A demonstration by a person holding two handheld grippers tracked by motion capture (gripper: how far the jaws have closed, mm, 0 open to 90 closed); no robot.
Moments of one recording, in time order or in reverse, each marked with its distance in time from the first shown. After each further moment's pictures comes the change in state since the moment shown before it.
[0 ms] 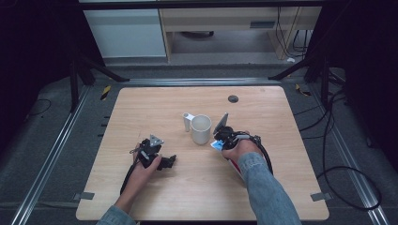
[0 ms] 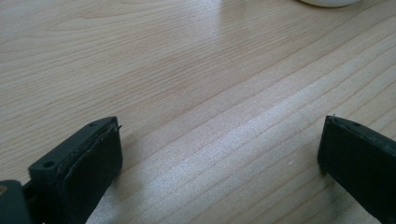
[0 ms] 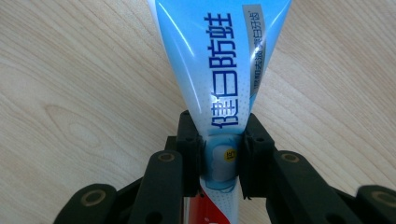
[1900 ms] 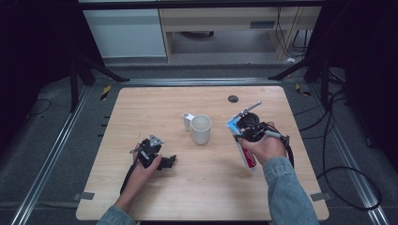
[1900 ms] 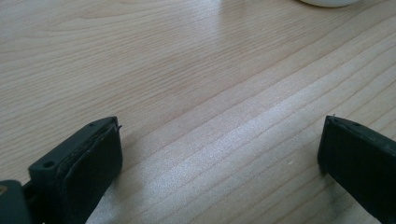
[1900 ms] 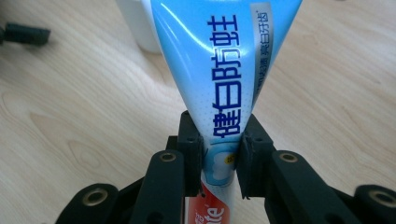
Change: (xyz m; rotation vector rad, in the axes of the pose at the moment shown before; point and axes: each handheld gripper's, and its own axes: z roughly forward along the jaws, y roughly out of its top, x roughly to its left) left arm 0.000 0.000 0.000 -0.001 -0.001 0.000; right arm -0.030 -0.045 -0.076 -0.421 -0.034 0.065
